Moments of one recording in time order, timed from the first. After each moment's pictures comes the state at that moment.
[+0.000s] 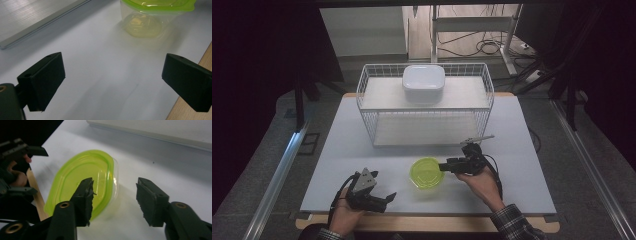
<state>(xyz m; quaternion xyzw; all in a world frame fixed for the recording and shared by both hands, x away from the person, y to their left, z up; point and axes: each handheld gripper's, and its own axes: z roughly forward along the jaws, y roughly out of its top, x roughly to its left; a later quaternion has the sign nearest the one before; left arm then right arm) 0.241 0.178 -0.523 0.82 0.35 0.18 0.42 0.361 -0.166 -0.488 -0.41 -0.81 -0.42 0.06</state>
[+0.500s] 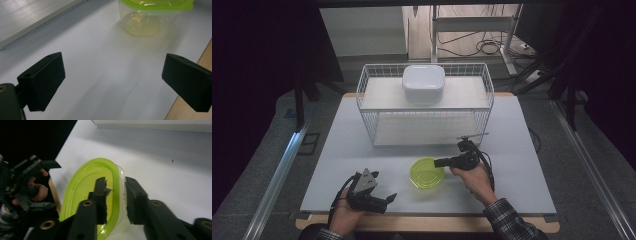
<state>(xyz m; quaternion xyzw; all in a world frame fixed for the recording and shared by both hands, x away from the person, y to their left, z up) 0.240 0.177 -0.523 0.82 0.34 0.18 0.41 0.381 -0.156 -0.500 -0.45 -0.77 -0.43 0.16</state>
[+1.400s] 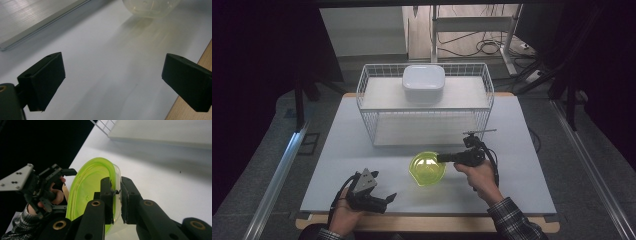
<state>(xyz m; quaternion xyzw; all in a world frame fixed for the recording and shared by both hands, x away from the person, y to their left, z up) 0.240 0.177 -0.522 0.82 0.34 0.18 0.41 0.374 -0.165 -0.471 -0.44 -0.75 -0.47 0.17</state>
